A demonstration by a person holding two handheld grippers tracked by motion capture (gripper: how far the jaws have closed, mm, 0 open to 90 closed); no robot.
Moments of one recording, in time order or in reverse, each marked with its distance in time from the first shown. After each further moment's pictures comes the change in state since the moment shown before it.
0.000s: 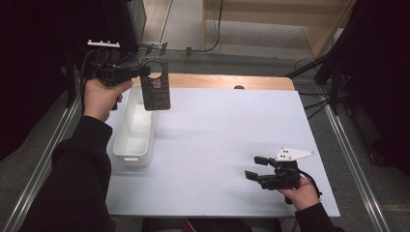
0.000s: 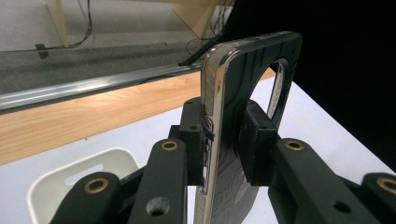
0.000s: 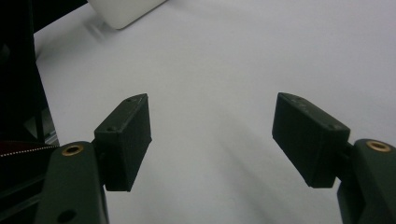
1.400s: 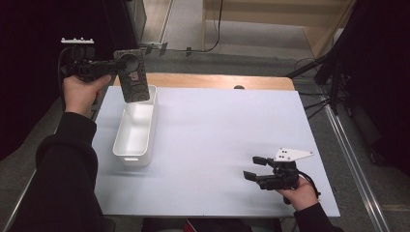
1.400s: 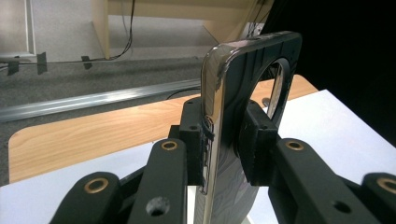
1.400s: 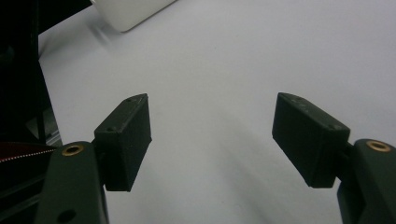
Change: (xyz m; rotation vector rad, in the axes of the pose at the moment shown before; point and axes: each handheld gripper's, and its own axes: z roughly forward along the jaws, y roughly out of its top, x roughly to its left) left arm 0.063 -0.002 -0.022 -0.061 0.100 -0.011; right arm 0.004 0.001 0.002 -0.009 0.006 -0.009
